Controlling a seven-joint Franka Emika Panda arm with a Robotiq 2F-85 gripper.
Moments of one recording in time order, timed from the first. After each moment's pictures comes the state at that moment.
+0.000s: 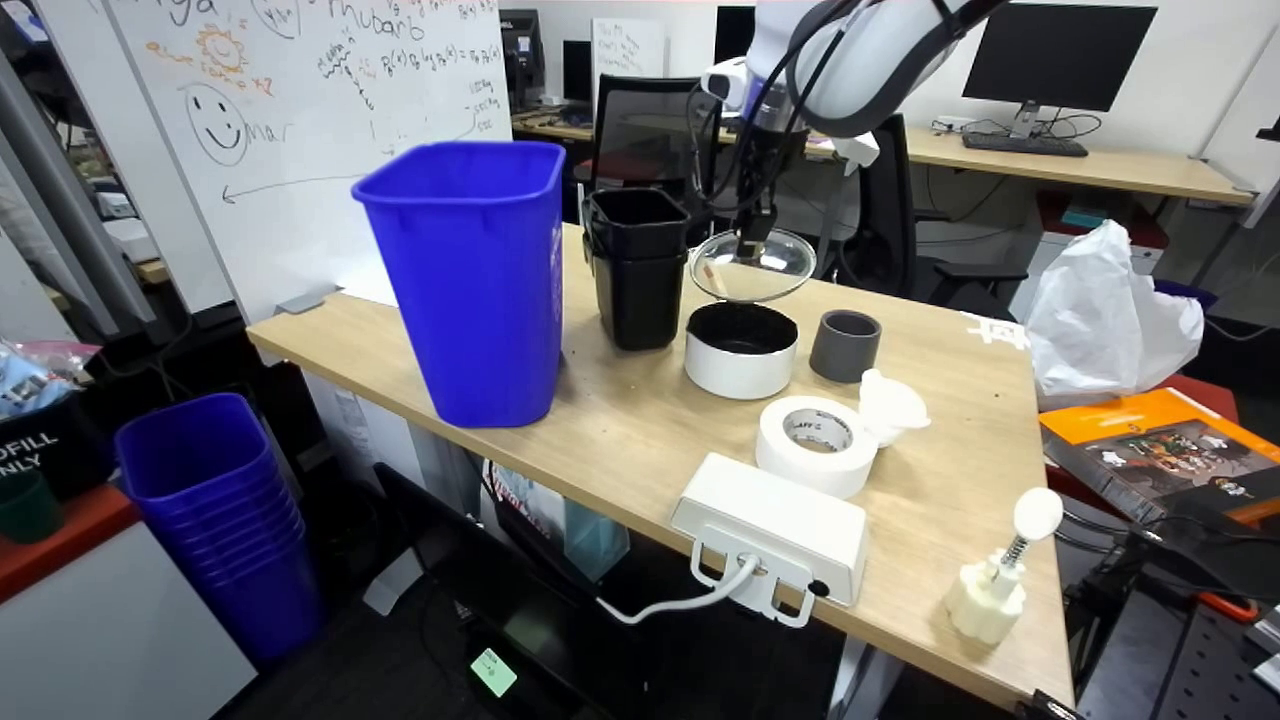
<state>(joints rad) 0.00 0.37 0.01 -1.90 -0.30 2.54 -0.68</state>
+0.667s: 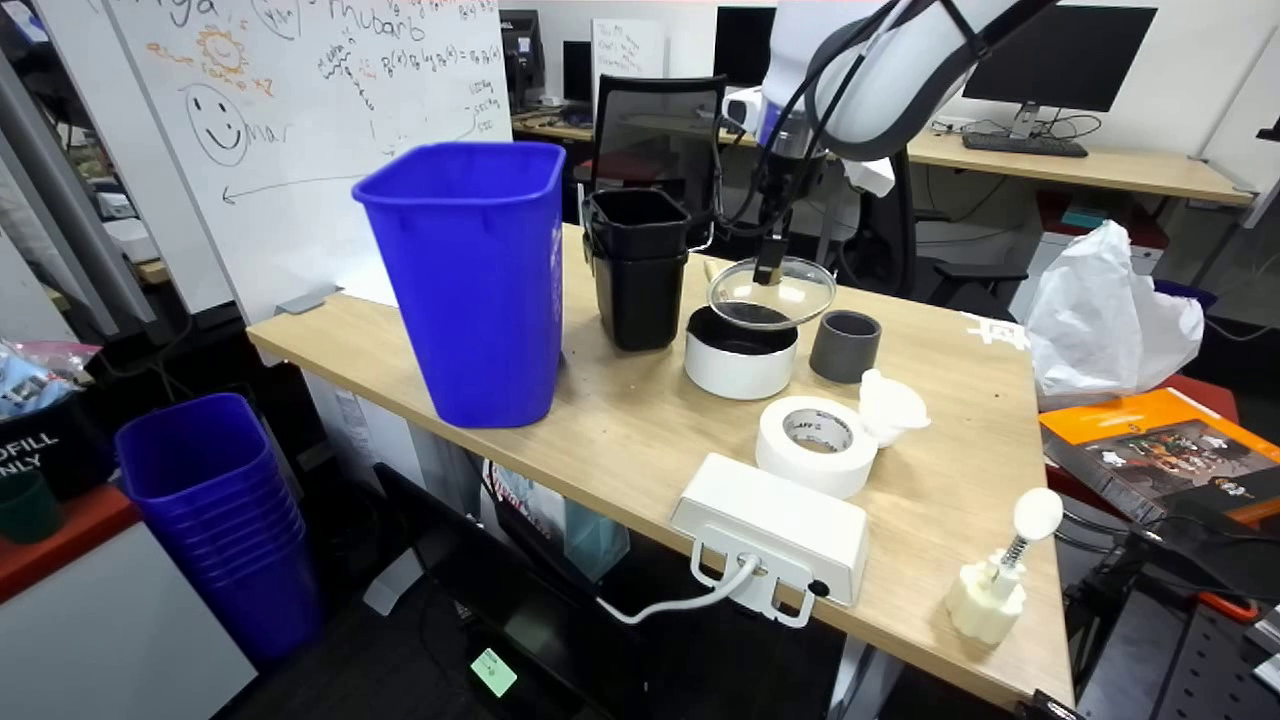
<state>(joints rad) 0.00 0.34 0.01 -2.00 -0.29 2.54 -0.53</state>
